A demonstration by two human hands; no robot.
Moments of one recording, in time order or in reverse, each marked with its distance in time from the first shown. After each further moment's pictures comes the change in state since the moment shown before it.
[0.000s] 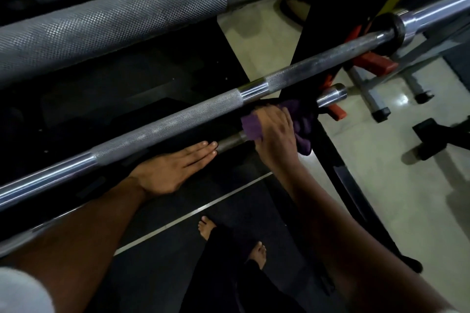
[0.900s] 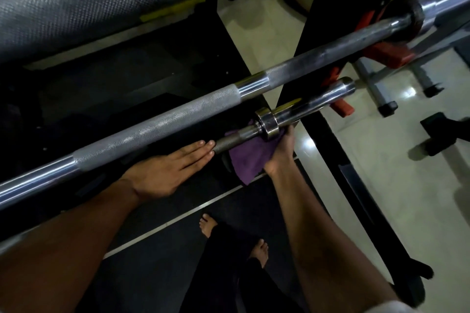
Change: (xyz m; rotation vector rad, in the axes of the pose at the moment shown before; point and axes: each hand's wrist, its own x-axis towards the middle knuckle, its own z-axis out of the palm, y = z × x) left_hand 0.003 0.004 0.002 0.140 -0.010 -0.036; right_hand 0.006 0.006 0.034 1.907 0.109 1.209
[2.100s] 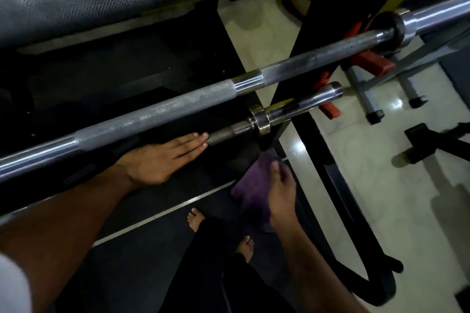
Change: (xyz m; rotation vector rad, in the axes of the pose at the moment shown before) left_hand -0.006 0.004 0.002 -0.134 0.007 -0.001; right_hand -0.088 0.024 -0.079 -0.783 0.265 -0.267
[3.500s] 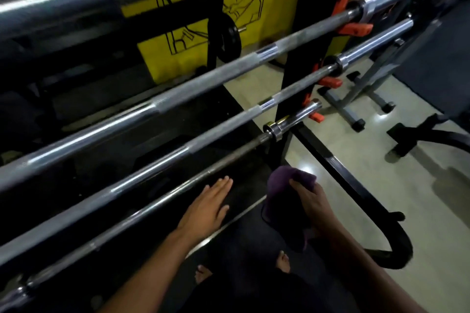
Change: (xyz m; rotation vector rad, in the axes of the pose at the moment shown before) left_hand -0.131 0.107 -0.028 -0.409 0.229 -0.300; right_hand -0.169 -0.029 -0.021 -0.149 -0.080 -0.164
